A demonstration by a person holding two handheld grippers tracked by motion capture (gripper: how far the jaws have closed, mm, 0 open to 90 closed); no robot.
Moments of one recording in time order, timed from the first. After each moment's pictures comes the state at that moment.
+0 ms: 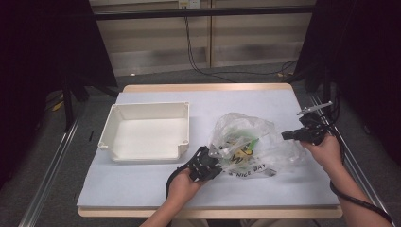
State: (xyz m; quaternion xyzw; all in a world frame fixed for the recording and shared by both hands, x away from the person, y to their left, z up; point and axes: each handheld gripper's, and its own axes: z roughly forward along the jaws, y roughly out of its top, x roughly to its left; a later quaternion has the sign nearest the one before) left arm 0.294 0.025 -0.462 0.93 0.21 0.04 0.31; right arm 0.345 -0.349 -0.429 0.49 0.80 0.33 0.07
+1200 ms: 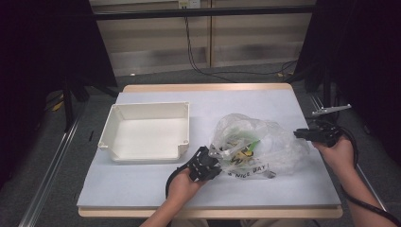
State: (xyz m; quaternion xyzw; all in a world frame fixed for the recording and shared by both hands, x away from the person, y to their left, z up) left arm 0.295 0.026 -0.464 0.93 0.21 0.04 0.30; right arm 0.330 -0.381 -0.424 0.51 0.78 0.33 0.14
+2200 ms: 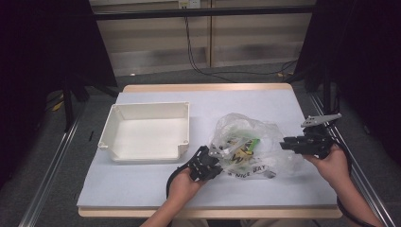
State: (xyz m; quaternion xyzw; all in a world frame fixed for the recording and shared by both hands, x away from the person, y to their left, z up) left arm 0.294 0.025 -0.462 0.93 0.21 0.04 0.31; right arm 0.292 -0.329 -0.410 0.43 0.82 0.37 0.11
